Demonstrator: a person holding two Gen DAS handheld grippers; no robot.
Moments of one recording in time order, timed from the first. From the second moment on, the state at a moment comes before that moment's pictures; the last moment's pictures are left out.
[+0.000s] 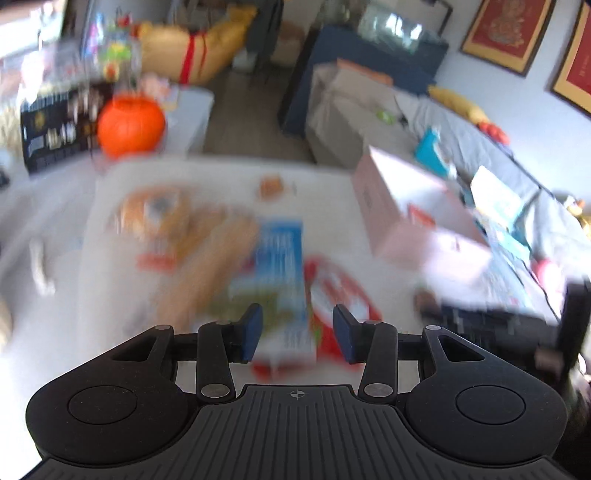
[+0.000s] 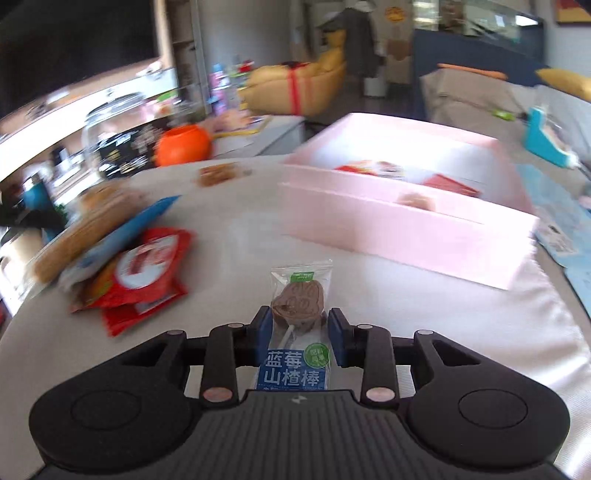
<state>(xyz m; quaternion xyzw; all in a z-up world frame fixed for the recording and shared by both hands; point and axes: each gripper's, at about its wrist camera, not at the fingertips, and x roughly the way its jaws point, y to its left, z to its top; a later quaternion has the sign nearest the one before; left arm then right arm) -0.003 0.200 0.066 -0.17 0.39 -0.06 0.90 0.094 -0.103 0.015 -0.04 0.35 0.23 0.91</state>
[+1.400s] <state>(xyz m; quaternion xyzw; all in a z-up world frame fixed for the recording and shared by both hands) 0.000 0.097 0.055 -0.01 0.37 -0.15 0.92 0.118 -0.081 0.036 -0.05 0.36 0.29 0.89</state>
